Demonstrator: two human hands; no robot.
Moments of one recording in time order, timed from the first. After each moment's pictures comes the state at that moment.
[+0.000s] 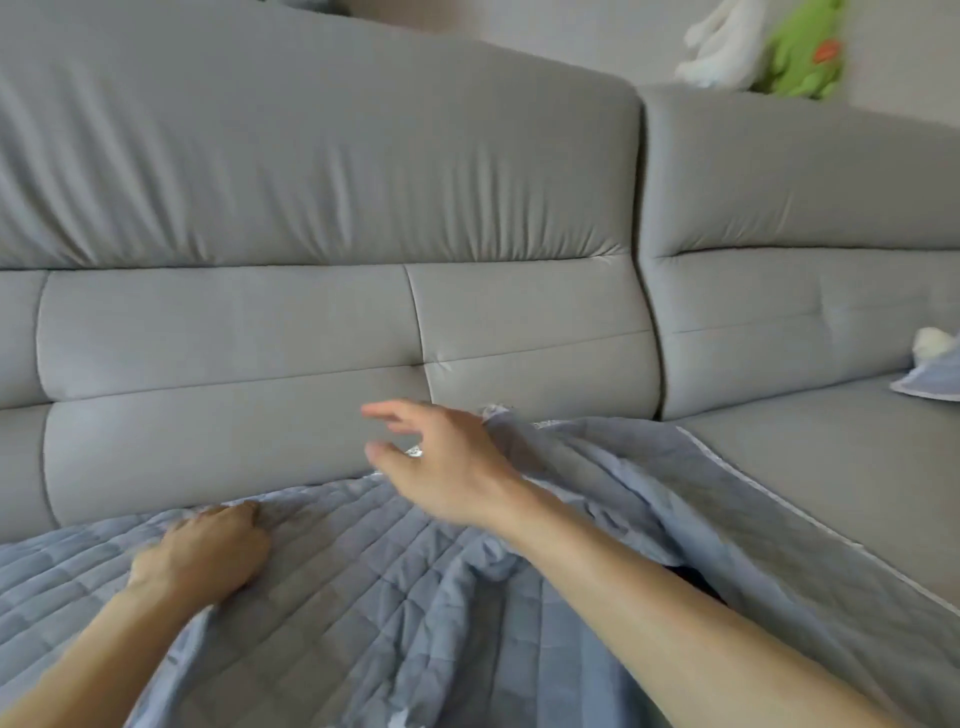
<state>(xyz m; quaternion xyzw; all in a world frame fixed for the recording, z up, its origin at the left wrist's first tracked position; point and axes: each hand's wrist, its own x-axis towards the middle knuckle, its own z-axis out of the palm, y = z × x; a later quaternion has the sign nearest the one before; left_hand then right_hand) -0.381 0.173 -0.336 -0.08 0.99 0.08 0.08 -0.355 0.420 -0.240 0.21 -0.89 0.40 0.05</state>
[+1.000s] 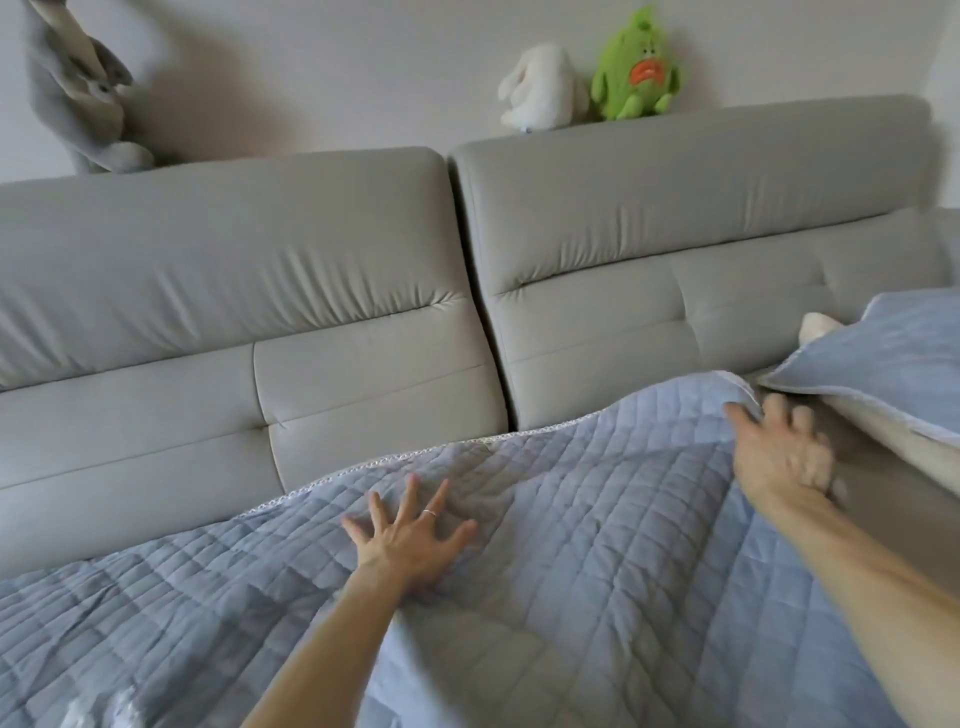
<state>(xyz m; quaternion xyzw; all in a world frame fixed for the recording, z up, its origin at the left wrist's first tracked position) -0.293 0.636 -0.248 0.02 0.99 0.03 0.10 -0.270 1.027 -0.227 -0.27 -0.94 -0.09 0.17</state>
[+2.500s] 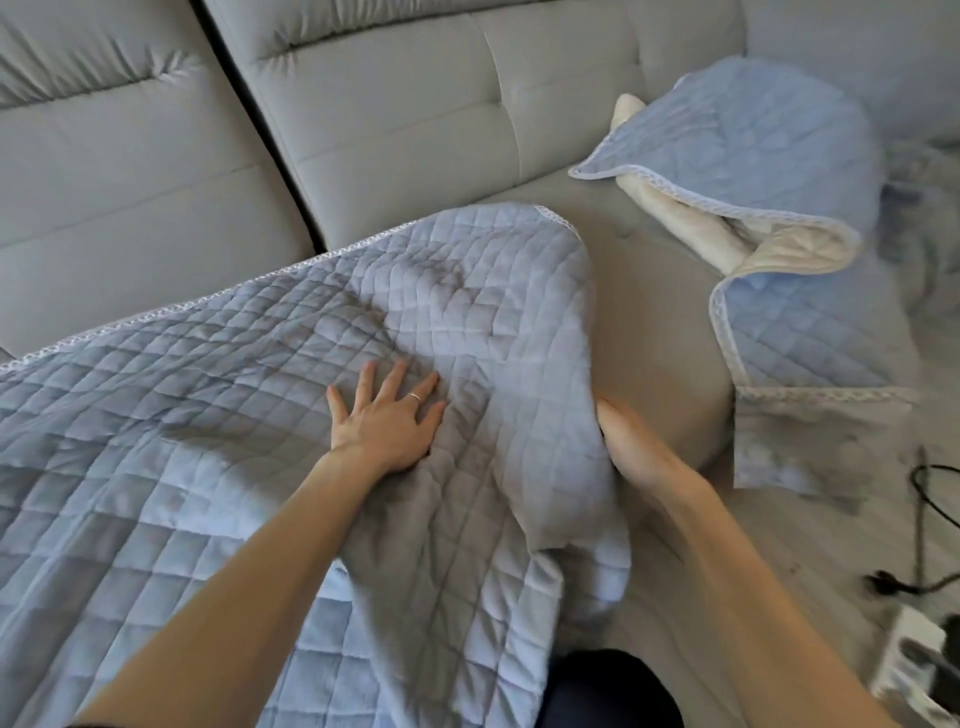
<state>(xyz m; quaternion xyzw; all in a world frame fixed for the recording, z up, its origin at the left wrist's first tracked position) -0.220 0.841 -0.315 0.23 0.96 0.01 0.13 -0.066 1.048 -0.286 -0.17 -0.77 0.61 0.04</state>
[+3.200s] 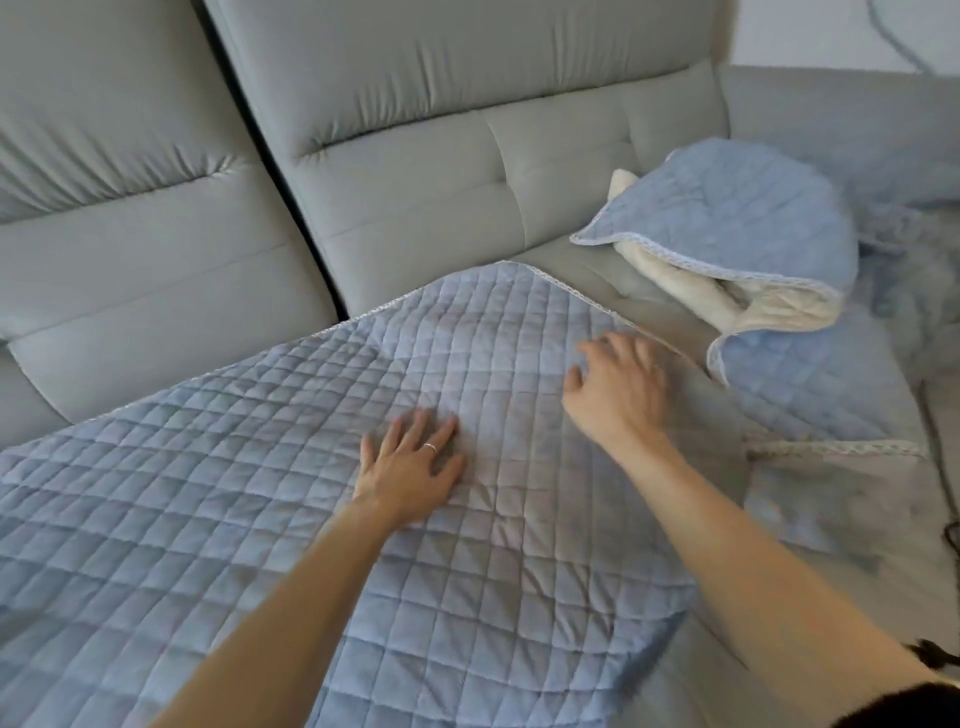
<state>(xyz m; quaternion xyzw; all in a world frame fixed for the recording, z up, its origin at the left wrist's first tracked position) -0.188 0.850 -0.335 0.29 0.94 0.05 0.15 -0.107 1.091 -0.305 -0.31 -0.92 0.09 0.21</state>
